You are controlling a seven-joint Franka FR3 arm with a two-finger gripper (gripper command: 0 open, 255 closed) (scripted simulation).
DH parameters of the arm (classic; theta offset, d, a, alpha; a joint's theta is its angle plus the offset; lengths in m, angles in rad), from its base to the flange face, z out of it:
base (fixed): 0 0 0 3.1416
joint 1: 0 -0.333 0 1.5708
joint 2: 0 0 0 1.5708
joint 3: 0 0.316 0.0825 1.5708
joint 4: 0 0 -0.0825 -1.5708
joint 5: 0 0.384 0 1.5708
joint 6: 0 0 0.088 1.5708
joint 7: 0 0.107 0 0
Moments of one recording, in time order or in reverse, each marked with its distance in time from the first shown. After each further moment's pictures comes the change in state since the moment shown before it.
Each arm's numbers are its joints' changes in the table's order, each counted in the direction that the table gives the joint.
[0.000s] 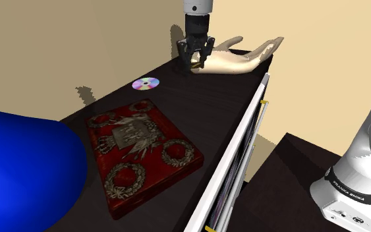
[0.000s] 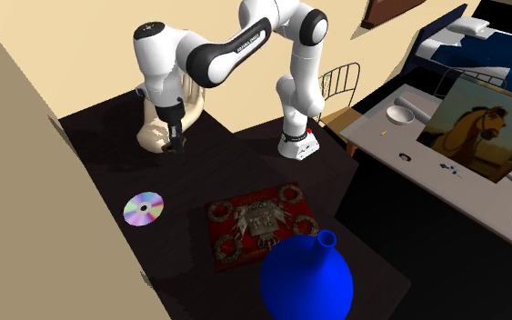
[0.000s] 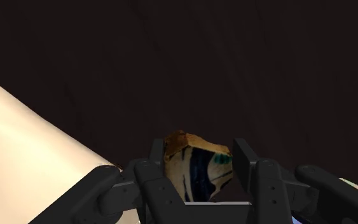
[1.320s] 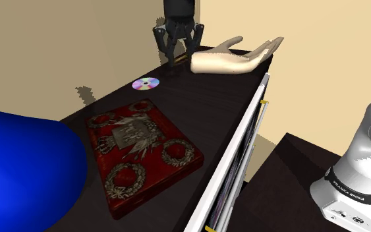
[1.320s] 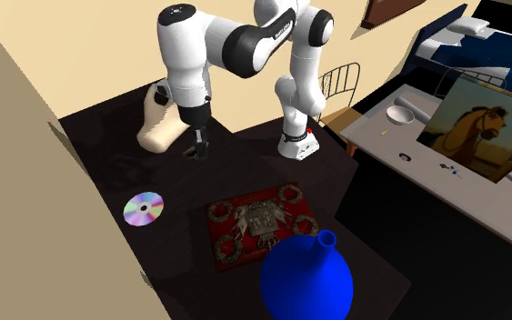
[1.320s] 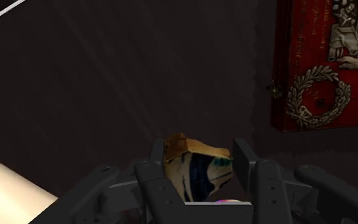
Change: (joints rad) arm -0.107 0.012 0.111 0.166 -0.012 -0.150 0.221
